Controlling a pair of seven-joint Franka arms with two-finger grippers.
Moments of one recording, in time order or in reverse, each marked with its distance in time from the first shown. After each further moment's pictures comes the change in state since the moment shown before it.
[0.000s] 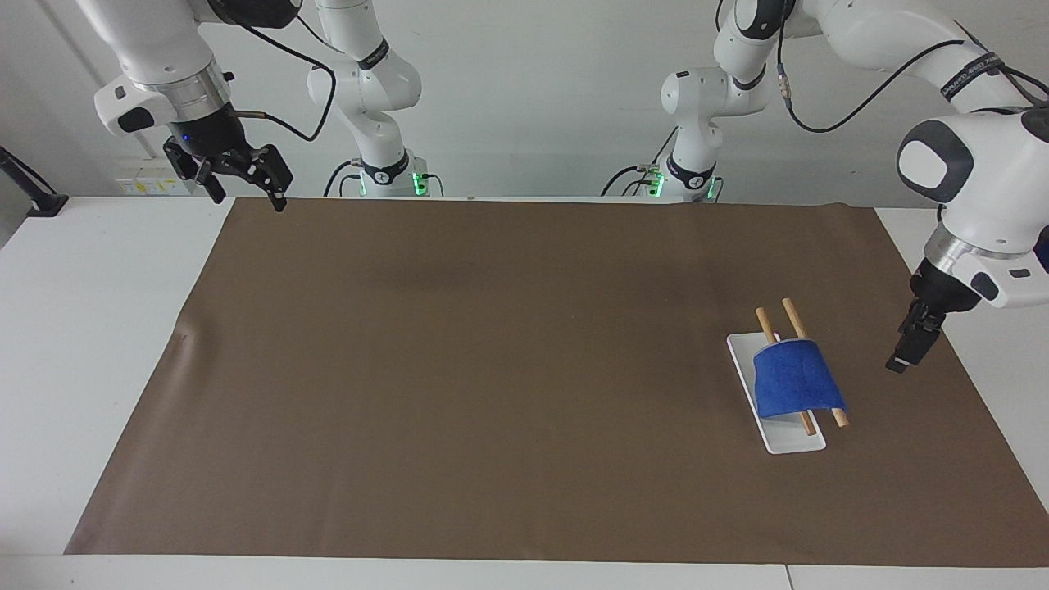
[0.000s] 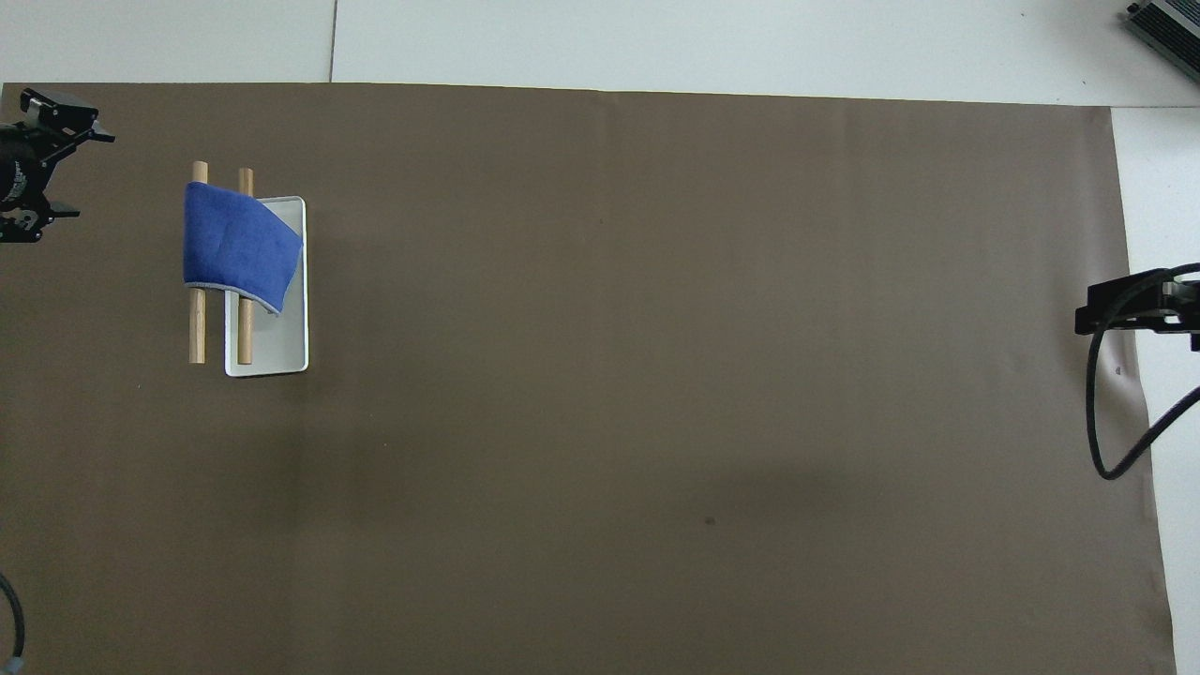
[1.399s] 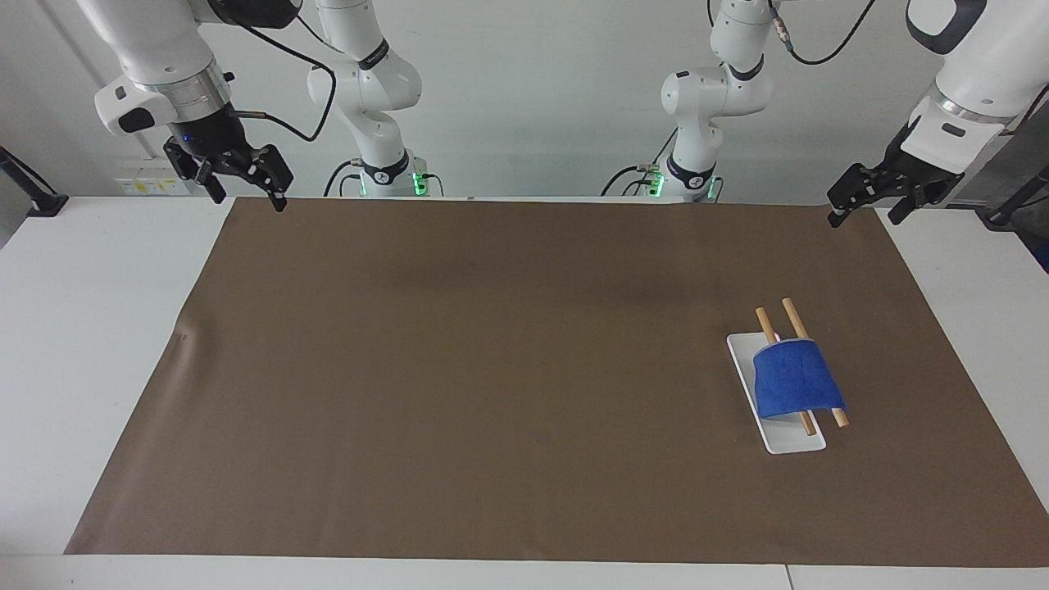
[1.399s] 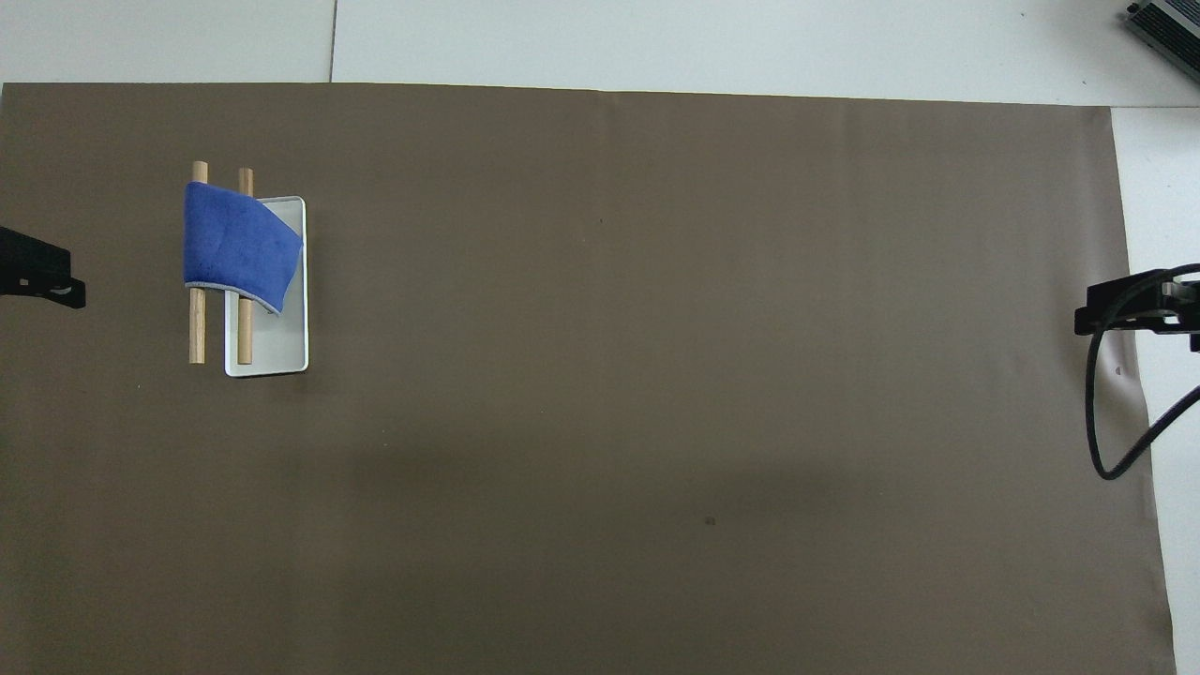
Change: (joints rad) left arm 0.001 -0.232 -0.074 0.026 0.000 -0.433 0.676; right arm 0.000 -0.001 0.000 -0.001 0.000 0.000 0.000
